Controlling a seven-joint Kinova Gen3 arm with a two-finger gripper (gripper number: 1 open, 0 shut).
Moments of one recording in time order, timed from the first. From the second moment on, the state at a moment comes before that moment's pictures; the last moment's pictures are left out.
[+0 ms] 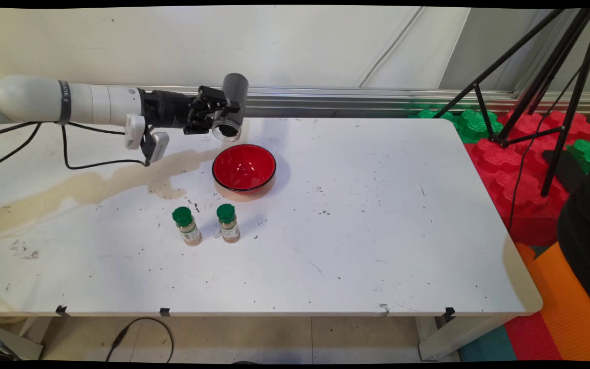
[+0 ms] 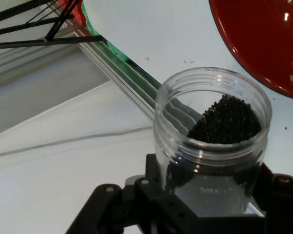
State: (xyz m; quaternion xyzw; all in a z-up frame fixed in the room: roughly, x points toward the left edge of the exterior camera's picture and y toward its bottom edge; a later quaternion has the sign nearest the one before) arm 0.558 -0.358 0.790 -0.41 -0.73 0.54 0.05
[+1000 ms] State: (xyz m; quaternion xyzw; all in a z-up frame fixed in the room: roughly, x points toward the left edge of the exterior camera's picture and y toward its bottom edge) arm 0.550 -0.357 0.797 -0.44 -0.70 0.55 0.02
